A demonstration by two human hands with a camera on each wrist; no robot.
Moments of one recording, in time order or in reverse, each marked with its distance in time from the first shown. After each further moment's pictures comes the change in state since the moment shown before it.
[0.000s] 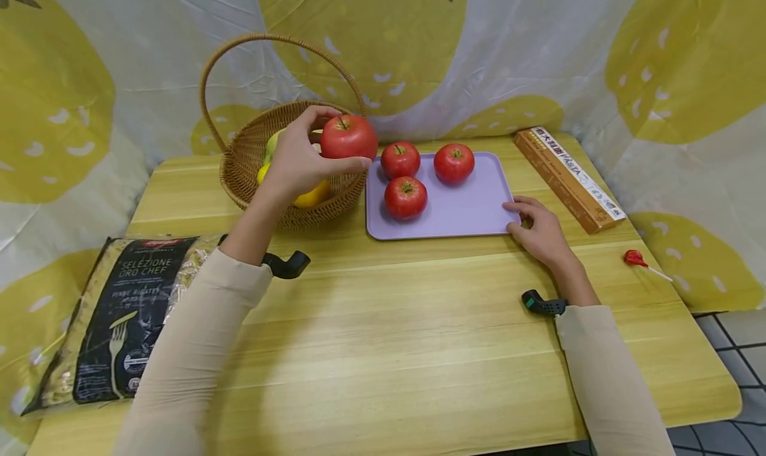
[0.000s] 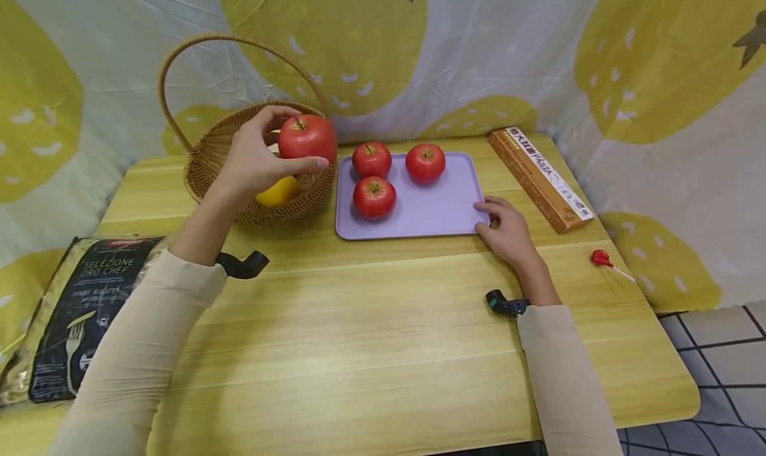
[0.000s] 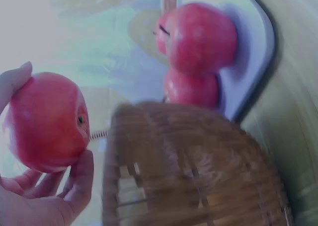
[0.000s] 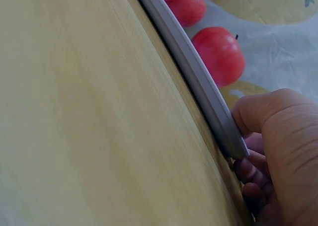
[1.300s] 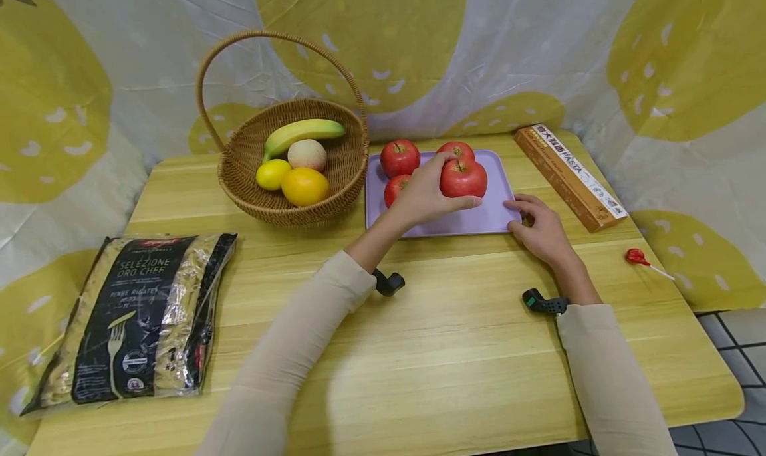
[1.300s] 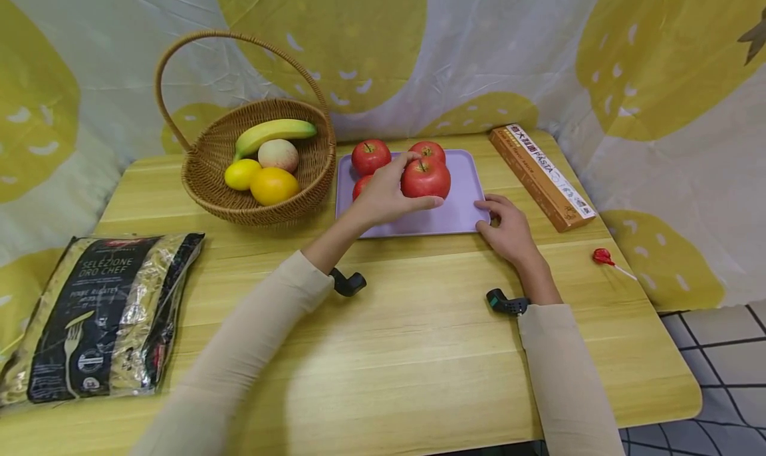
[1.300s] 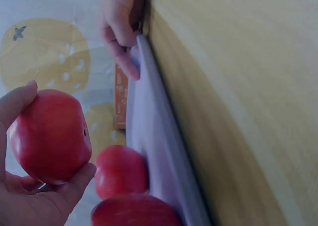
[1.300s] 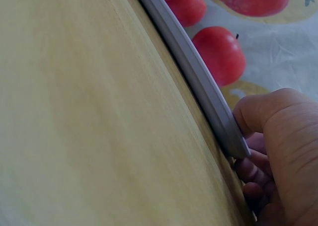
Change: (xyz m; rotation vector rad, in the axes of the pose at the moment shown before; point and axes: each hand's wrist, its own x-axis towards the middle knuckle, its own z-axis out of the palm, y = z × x) left_hand 0.021 0.012 0.179 0.129 -0.257 0.098; right_hand 0.000 -0.001 0.000 -0.002 0.002 -0.002
